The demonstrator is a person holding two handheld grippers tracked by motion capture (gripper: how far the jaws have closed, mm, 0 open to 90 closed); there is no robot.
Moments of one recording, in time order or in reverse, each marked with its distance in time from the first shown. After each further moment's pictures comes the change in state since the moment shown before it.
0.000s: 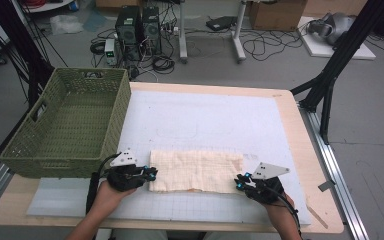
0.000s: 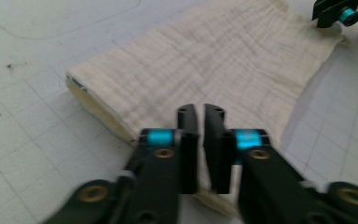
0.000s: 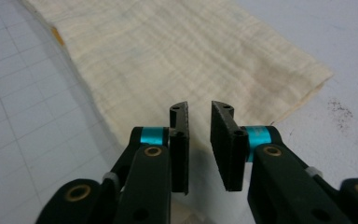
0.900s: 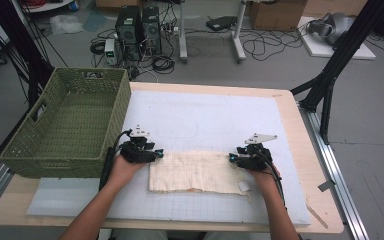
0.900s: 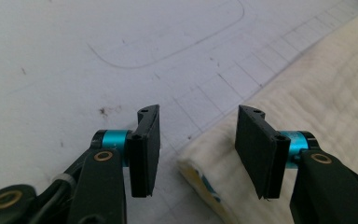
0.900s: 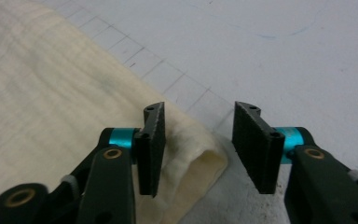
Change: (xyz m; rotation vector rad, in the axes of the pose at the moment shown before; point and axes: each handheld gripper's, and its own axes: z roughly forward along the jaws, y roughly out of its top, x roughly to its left) left arm 0.051 0.033 0.053 0.117 0.150 -0.052; right arm -0.070 0.029 0.060 0.040 -0.071 0.176
